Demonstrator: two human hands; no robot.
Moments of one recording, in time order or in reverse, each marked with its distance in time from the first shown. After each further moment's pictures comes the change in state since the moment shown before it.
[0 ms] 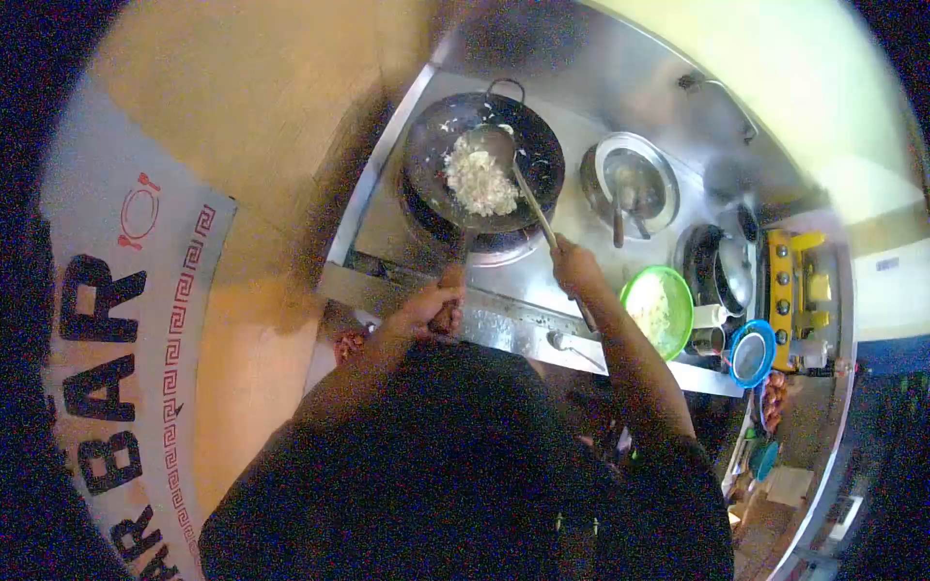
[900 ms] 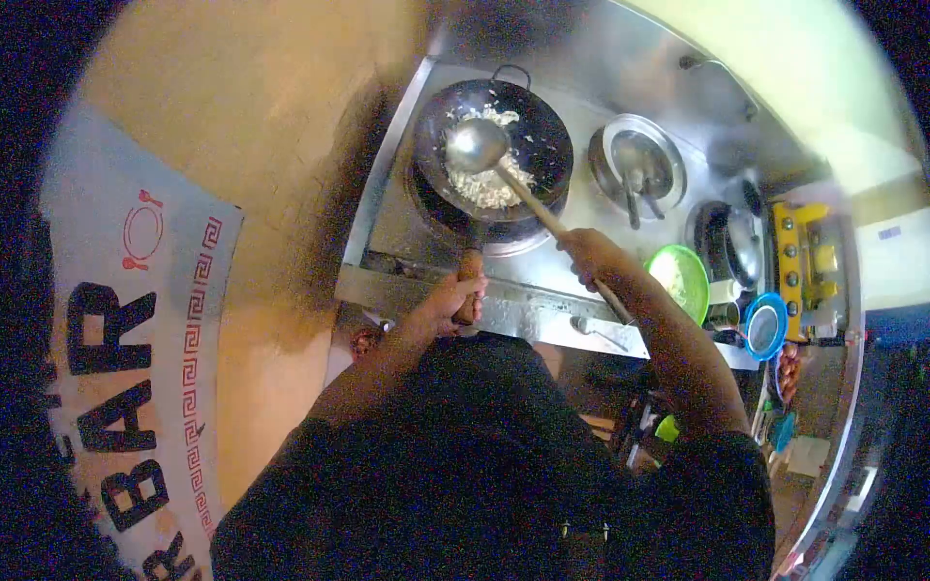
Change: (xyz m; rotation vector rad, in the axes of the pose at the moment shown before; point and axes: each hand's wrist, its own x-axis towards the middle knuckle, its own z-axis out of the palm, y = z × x) left_hand 0.002 0.013 -0.005 -0.097 -0.002 0.096; right_hand 0.002 -0.051 0.002 0.003 -0.234 0.275
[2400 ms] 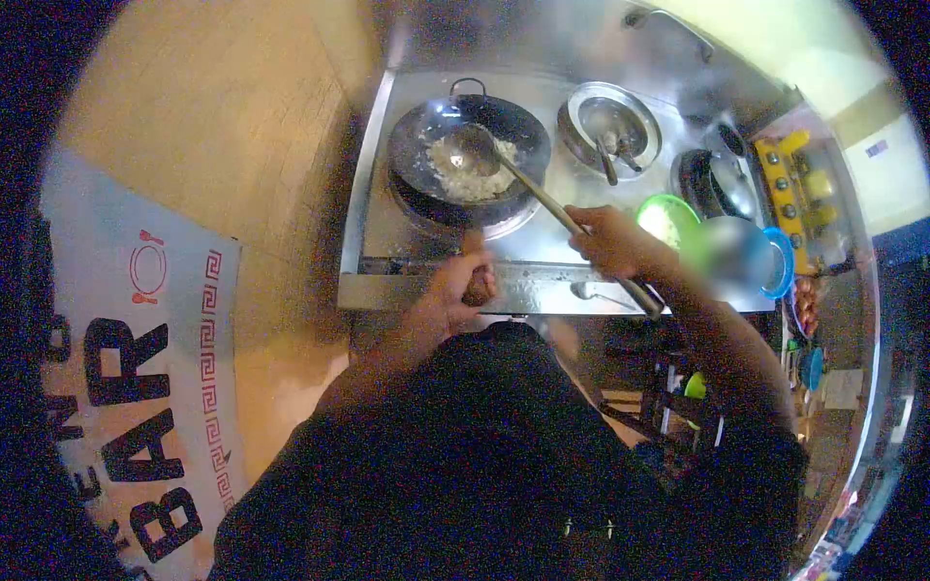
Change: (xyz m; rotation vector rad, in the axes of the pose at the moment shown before) left_hand -0.039 0.017 0.067 -0.244 0.023 -0.098; right_hand -0.130 -0.002 -0.013 -0.230 0.071 -0.243
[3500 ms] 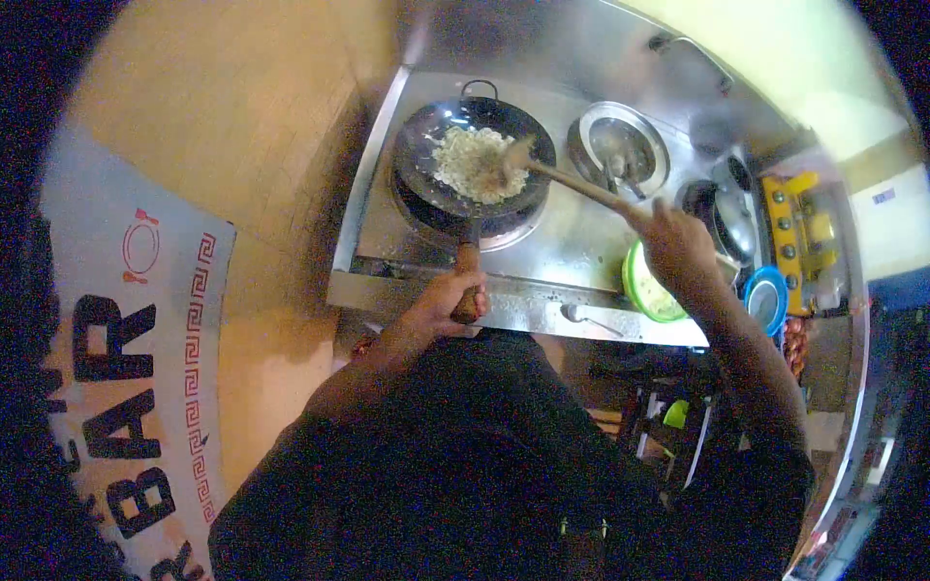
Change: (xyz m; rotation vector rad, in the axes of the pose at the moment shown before) left_hand 0.012 -0.004 -0.015 0.107 -0.101 -0.001; right_hand -0.001 0.044 -0.047 -1.062 0.363 -0.080
